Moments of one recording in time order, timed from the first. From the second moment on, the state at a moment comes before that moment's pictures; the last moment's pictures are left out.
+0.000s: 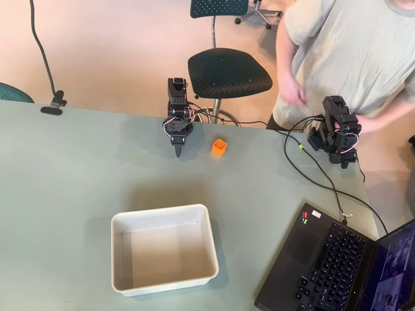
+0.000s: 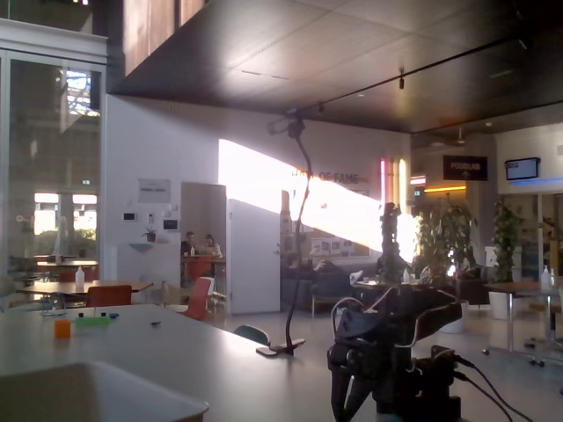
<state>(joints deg) -12.4 171.1 173.5 59.3 15.9</state>
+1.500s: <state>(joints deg) -27.1 144.7 107.1 76.2 16.0</state>
